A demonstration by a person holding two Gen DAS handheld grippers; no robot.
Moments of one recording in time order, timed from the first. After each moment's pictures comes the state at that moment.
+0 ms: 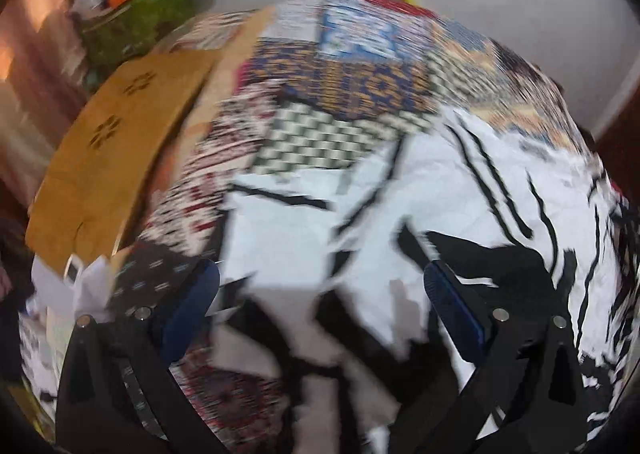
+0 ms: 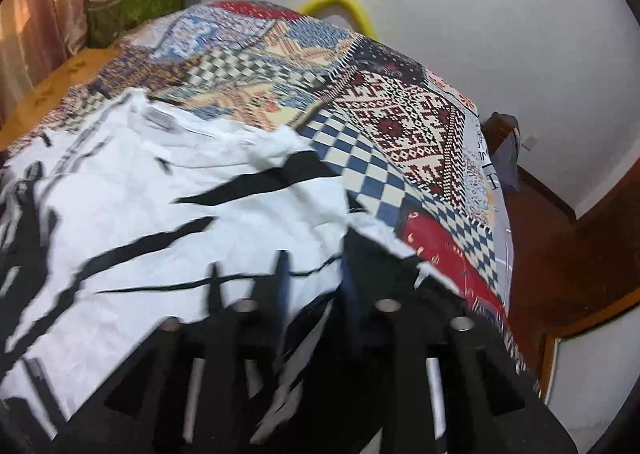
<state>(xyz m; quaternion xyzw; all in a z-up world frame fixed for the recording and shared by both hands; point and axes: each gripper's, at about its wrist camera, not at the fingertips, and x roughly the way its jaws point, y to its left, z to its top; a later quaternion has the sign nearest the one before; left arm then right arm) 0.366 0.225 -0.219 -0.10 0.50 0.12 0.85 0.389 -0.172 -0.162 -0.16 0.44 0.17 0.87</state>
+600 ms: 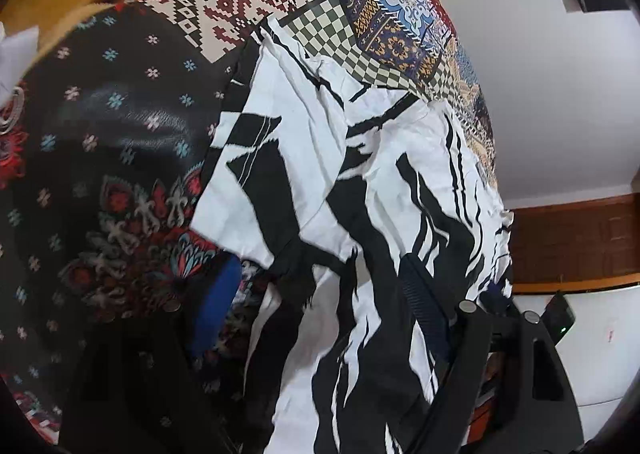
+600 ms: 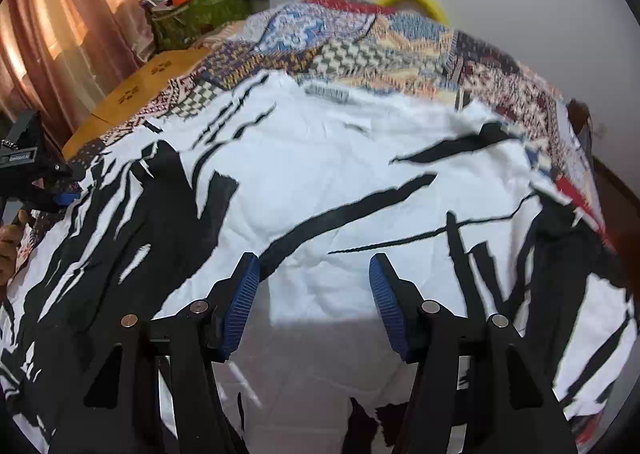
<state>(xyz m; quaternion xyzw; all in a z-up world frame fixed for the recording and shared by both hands) 0.311 0.274 -0.286 -0.43 0.52 -0.01 0.74 0.339 -0.104 -0.191 -0.09 0.47 0.28 0.83</state>
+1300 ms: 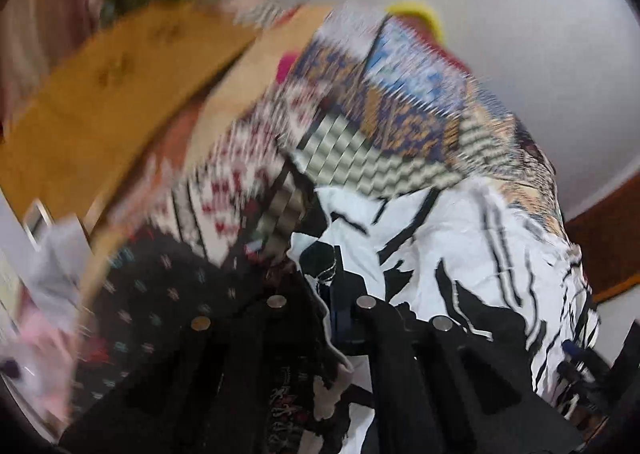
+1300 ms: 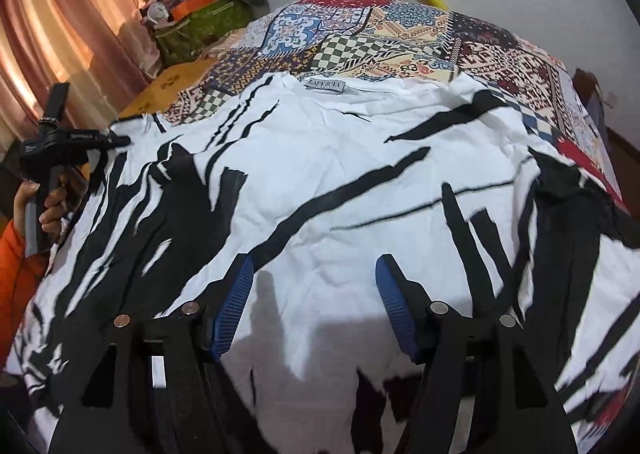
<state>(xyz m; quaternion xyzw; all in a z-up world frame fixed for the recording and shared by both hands) 0.363 0.270 -0.215 -0.21 0.45 0.11 0.86 0.320 -0.130 -0.183 -0.02 0.49 0.31 0.82</state>
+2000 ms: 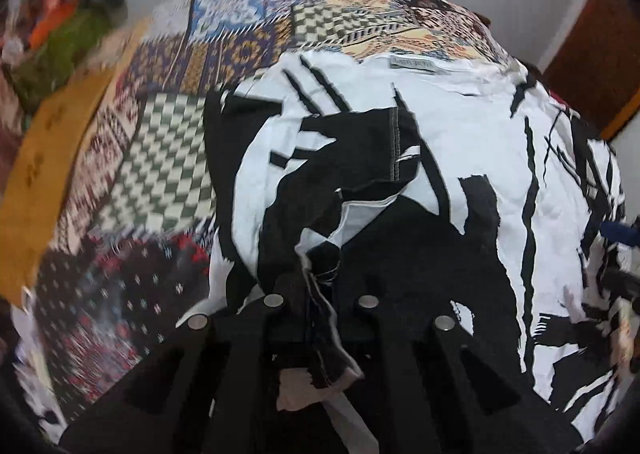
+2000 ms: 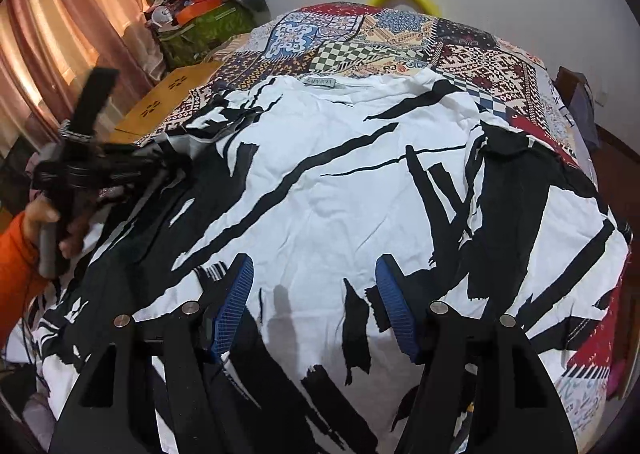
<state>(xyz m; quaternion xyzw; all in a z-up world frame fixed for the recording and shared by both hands) 0.381 0.110 -0.248 -0.04 0.54 -0.02 0.84 0.283 -0.157 -0.164 -0.03 0.48 0.30 0.82</state>
